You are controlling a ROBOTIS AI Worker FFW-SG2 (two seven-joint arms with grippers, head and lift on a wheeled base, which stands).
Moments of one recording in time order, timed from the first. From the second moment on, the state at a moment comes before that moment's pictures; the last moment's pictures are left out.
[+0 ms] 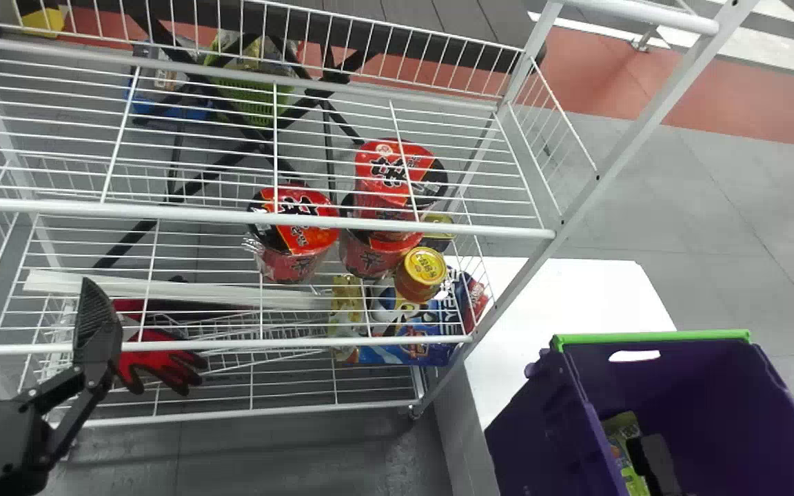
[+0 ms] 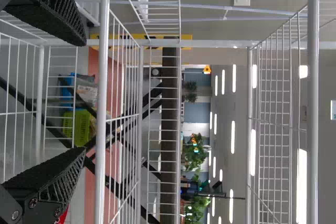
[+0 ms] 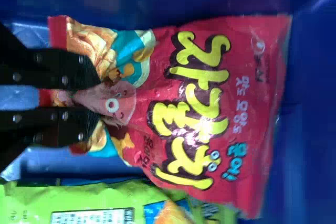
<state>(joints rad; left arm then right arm) 0.69 0.29 -0.31 -2.19 0.01 -0.13 0.41 0.21 -0.33 -0.58 -0.98 0.39 0.38 0.90</state>
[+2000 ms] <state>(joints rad) 0.68 0.29 -0.31 -2.20 0.01 -0.11 0.42 0.40 -0.26 -0.72 -1.33 0.41 0.49 1.01</state>
